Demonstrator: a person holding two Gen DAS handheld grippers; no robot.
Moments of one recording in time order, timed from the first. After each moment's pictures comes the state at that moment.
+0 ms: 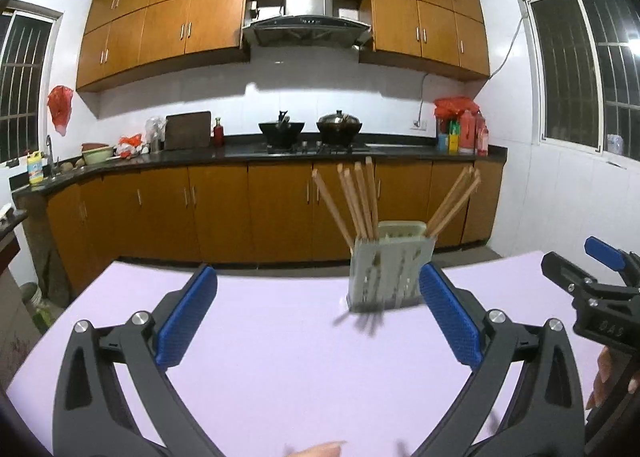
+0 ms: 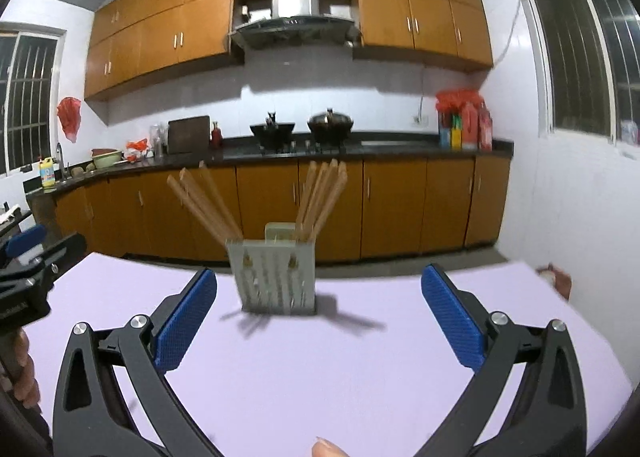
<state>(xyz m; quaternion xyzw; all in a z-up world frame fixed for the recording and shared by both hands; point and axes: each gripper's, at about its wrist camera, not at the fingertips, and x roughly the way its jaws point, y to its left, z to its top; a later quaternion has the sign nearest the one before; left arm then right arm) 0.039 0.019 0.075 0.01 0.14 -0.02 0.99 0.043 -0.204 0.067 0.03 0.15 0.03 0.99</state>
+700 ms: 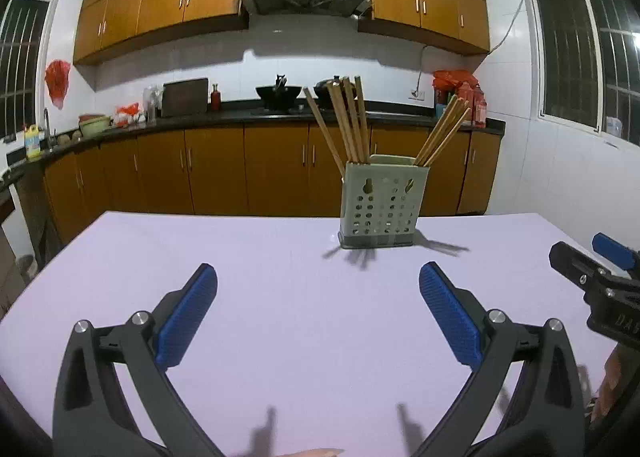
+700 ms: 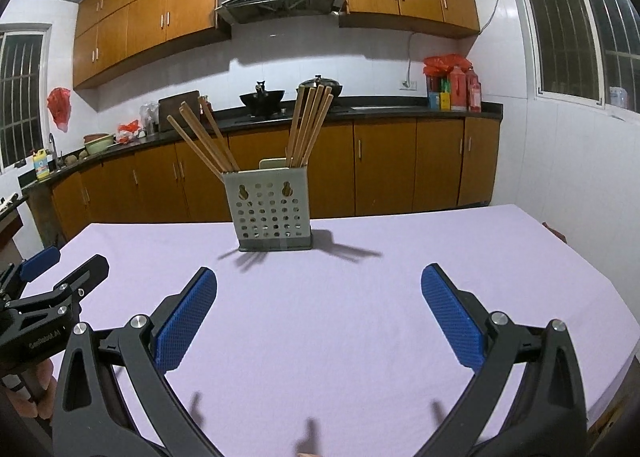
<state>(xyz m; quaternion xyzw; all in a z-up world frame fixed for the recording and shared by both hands) 0.022 0.009 0.009 -0.01 0.20 -0.03 0.98 0.015 -0.205 0.015 0.04 0.19 0.01 0.98</state>
